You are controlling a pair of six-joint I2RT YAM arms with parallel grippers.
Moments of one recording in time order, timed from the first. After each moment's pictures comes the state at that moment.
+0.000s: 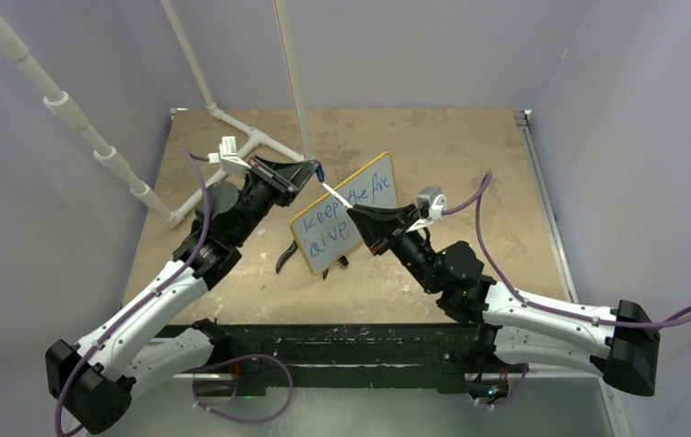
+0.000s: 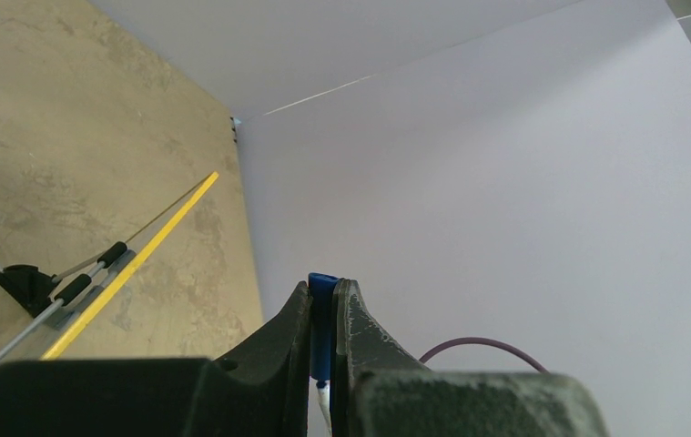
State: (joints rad) left arm -0.60 0.94 0.82 0.19 -0.07 -1.23; right arm 1.10 0.95 0.57 0.72 0.36 0.31
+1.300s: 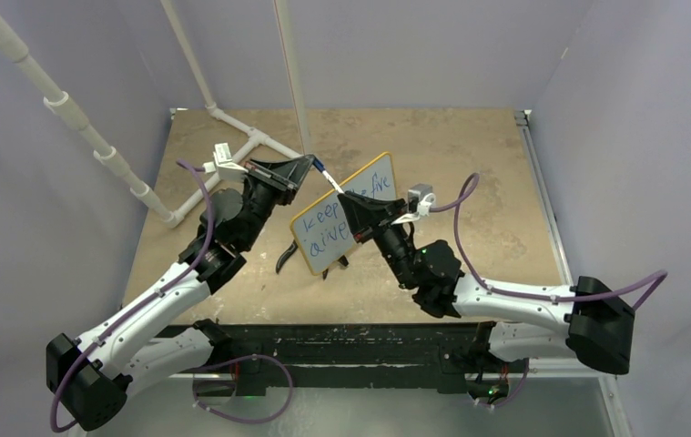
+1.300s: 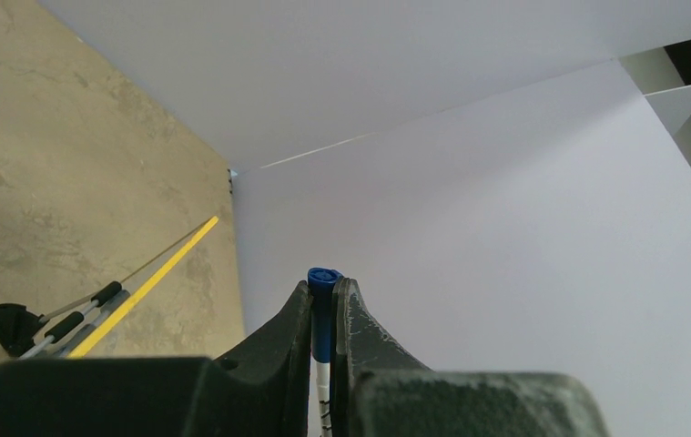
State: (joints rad) left arm -0.66 0.94 0.79 0.27 -0.25 -1.25; right arm 1.12 1.16 0.60 1.00 0.53 0.30
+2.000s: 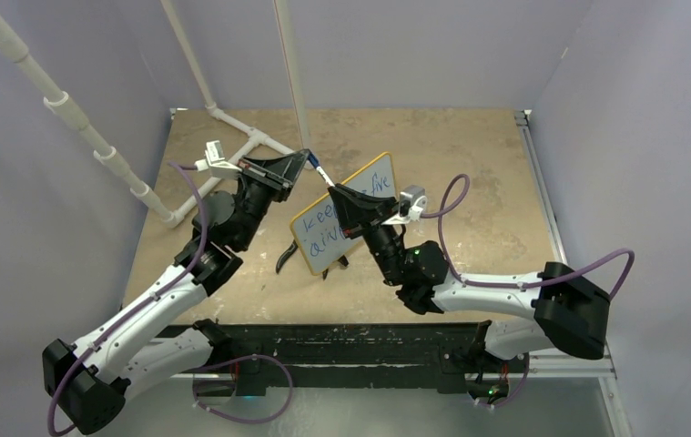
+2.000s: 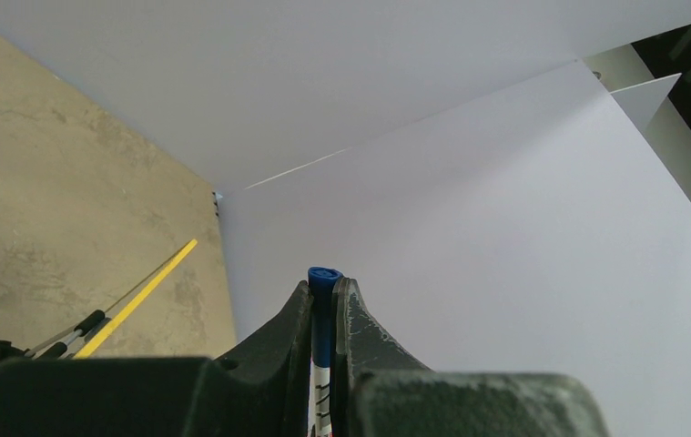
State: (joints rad) left arm -0.66 0.92 0.79 0.31 -0.27 -1.20; right arm 1.13 1.34 0.65 1.30 0.52 0.20
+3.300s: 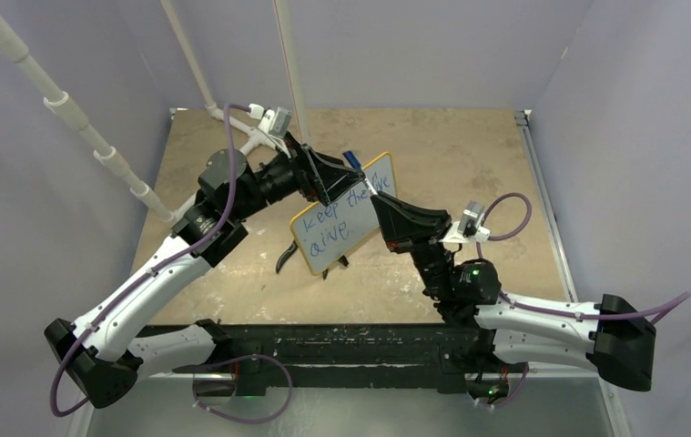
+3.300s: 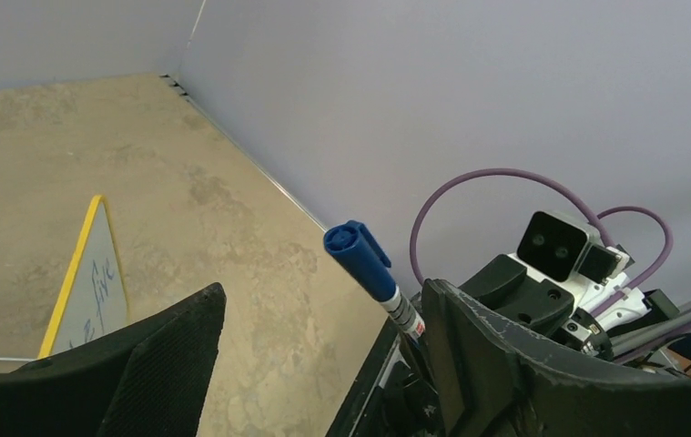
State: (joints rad) left arm -0.69 1.08 1.16 0.03 0.30 -0.61; right arm 1.11 1.00 0.45 1.34 0.42 0.25
